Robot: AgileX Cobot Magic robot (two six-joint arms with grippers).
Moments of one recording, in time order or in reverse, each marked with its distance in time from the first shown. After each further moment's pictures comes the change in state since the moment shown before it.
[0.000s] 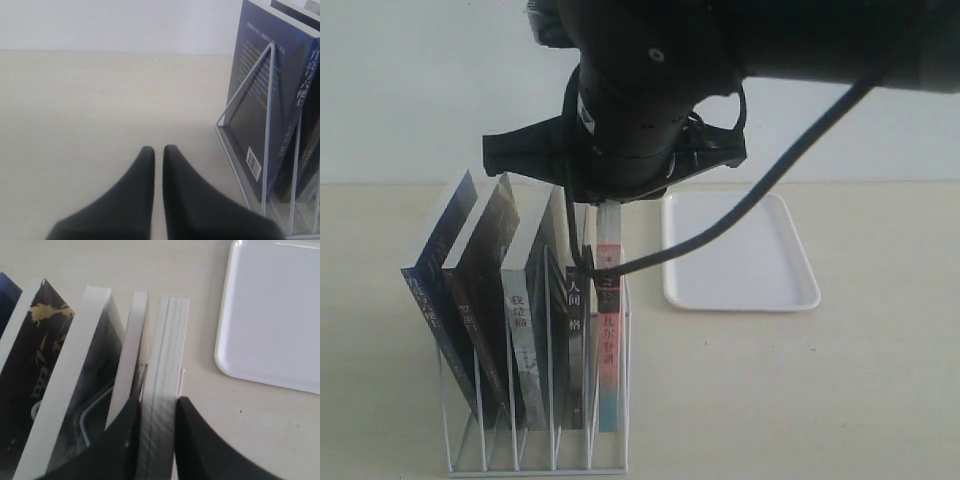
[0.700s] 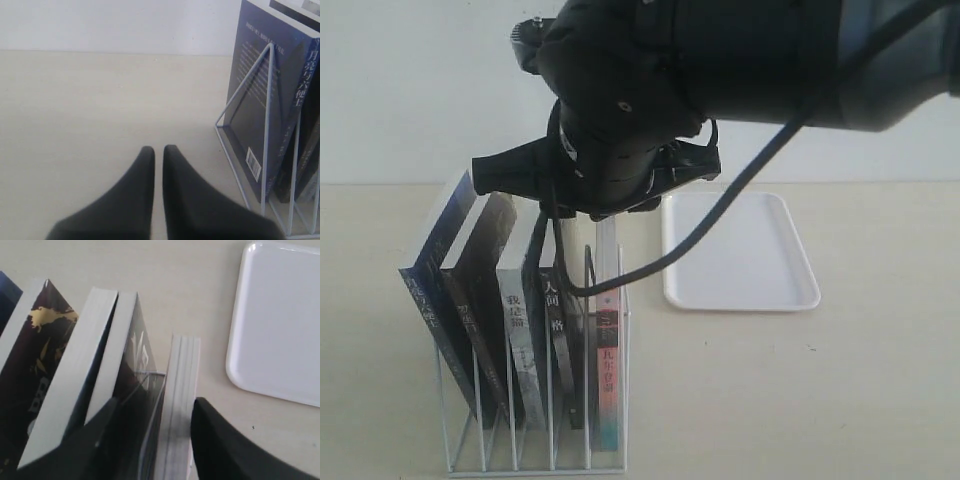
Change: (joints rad) left arm 0.000 0.000 0.000 0.000 0.000 0.000; right arm 0.000 0.063 0.002 -0.033 -0.067 0.017
